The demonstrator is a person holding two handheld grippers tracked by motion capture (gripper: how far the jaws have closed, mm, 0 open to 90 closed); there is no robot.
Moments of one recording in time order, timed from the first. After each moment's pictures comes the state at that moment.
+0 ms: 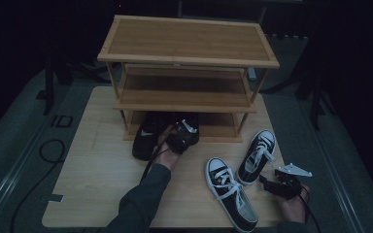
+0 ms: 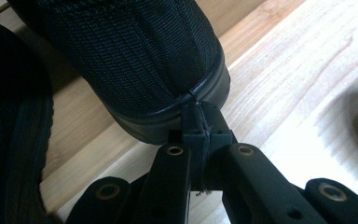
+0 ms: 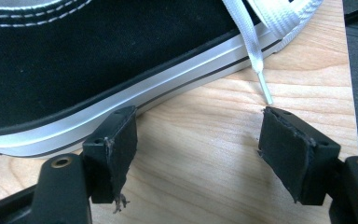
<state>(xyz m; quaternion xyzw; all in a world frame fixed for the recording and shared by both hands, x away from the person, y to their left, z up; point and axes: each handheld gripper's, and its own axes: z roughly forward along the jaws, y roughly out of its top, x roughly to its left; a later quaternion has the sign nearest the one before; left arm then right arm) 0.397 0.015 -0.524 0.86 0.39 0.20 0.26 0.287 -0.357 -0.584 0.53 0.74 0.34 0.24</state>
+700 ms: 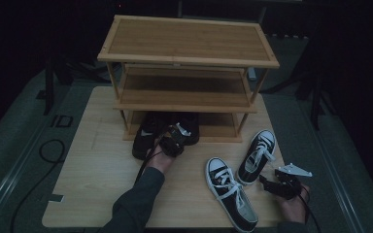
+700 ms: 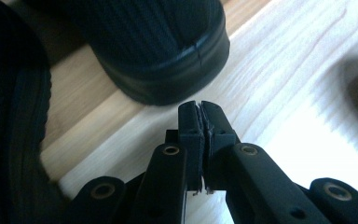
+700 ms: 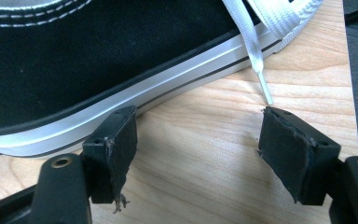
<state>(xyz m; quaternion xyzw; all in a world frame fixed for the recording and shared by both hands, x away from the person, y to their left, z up) 0.386 0.036 -0.527 0.87 0.38 0.18 0.26 0.287 -0.357 -0.584 0.53 0.74 0.34 0.24</state>
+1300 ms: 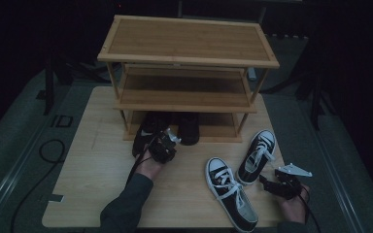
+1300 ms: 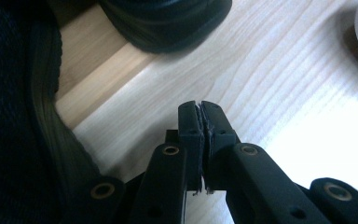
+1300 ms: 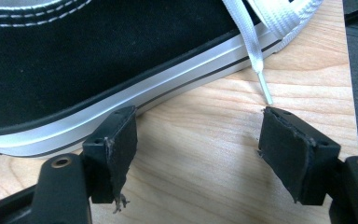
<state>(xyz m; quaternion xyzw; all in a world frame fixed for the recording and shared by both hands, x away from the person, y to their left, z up) 0.362 0.067 -0.529 0.87 0.37 0.17 0.26 0.287 -0.357 -0.584 0.53 0.74 0.34 0.24</state>
